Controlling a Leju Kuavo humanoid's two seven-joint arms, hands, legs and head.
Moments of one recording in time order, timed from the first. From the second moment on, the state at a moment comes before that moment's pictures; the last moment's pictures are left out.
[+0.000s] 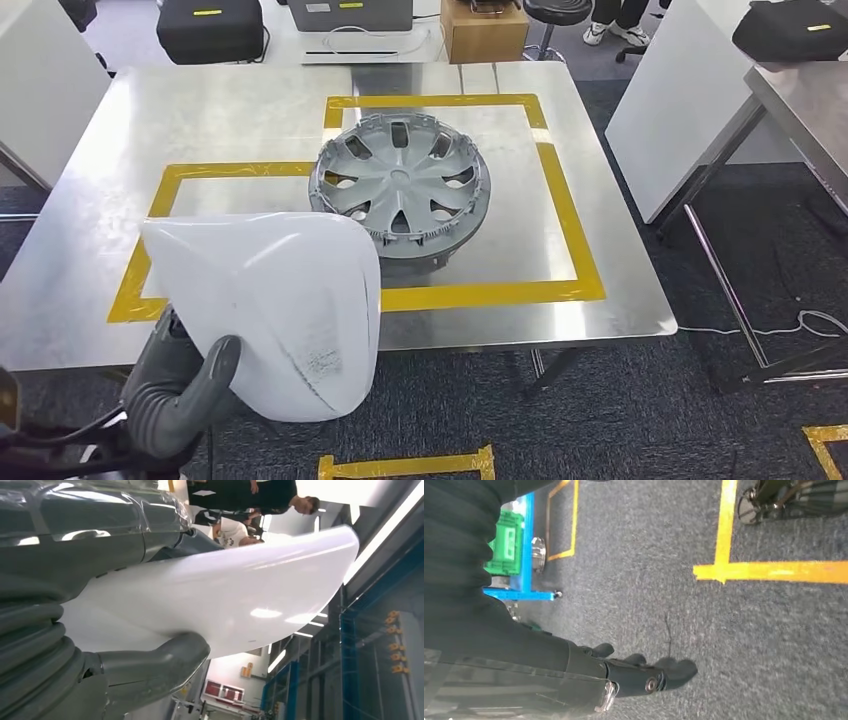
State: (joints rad) left arm -0.07 0.38 -0.63 -2.23 0.48 0.19 -0.17; right arm -0.17 0.07 -1.29 -0.08 1.57 -0.05 0.14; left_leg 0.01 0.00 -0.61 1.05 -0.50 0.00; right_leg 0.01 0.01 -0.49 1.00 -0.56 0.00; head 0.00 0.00
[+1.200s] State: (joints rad) left arm -0.06 0.39 -0.63 -2.24 0.47 0.19 -0.18; right arm -0.17 0.07 -1.29 -0.08 1.57 -0.06 0.14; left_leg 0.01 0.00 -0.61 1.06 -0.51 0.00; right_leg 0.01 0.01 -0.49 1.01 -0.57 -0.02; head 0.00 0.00
